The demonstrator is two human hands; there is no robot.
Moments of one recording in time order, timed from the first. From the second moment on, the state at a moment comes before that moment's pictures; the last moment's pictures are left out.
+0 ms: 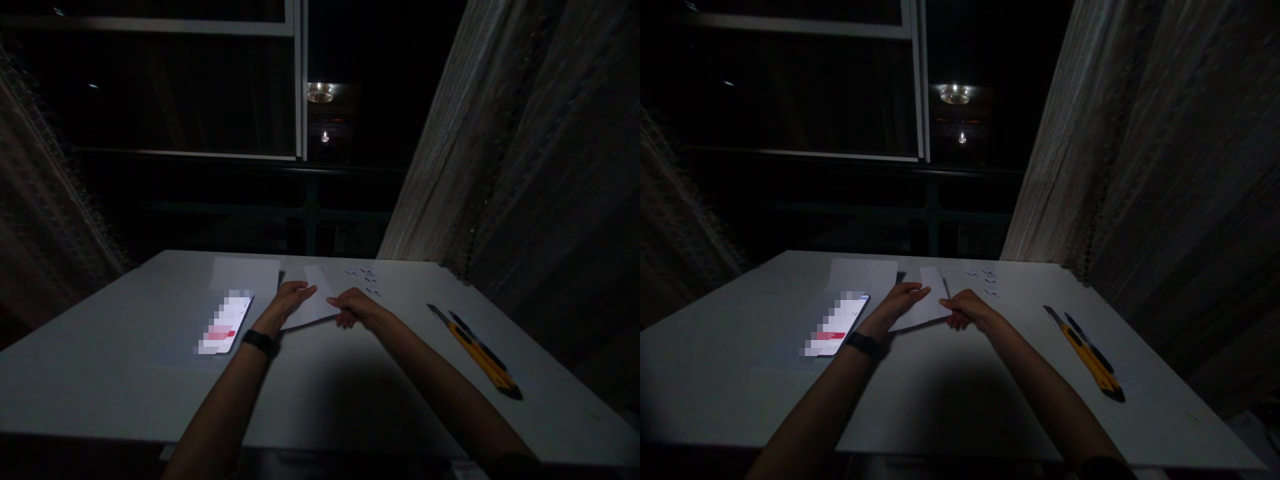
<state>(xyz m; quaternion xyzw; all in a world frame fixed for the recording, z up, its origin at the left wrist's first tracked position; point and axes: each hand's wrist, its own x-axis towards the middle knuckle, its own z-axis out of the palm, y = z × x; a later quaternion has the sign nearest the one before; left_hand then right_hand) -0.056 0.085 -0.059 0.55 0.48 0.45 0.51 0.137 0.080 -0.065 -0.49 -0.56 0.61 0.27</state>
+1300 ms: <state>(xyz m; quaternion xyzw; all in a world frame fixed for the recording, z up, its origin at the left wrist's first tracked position) -0.057 0.079 -0.055 0.52 0.50 0.46 0.51 0.141 0.082 -0.072 -0.47 -0.60 0.61 0.23</state>
